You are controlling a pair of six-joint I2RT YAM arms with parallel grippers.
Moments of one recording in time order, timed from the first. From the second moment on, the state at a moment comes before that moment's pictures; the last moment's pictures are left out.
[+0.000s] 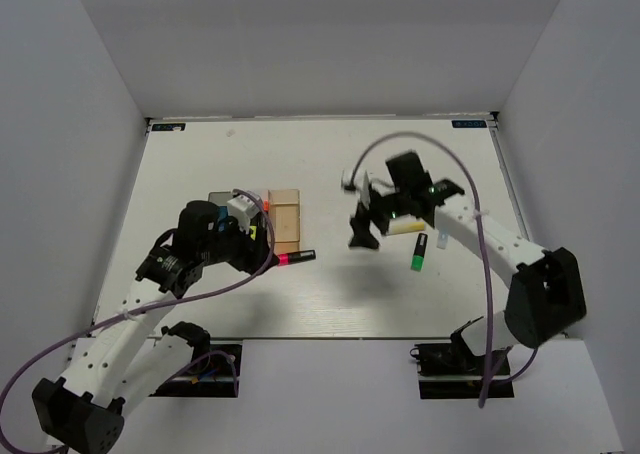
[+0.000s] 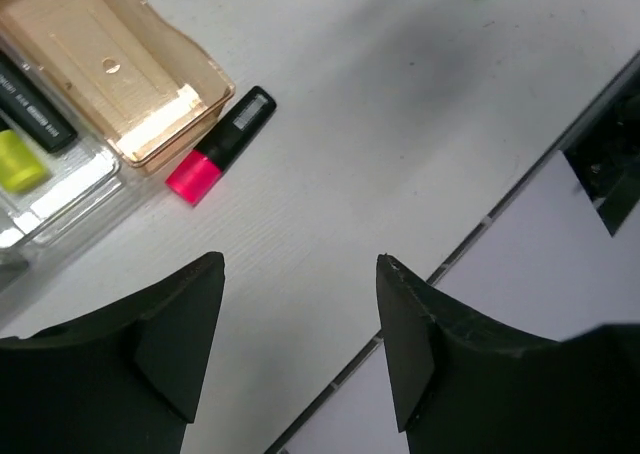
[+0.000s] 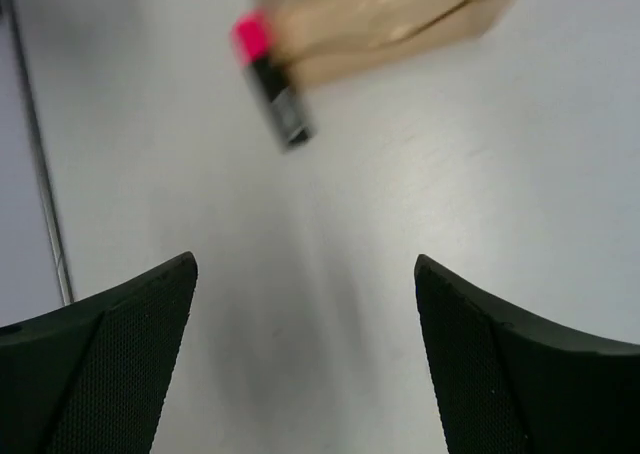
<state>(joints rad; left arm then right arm) -0.42 0.82 0.77 -0.59 0.45 -0.08 0.53 1.53 1.32 -0.60 -0.68 -0.45</state>
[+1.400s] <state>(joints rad) -0.43 0.26 0.50 -0.62 -0.22 -0.16 0.77 1.96 1.22 -0.24 -0.64 -0.86</state>
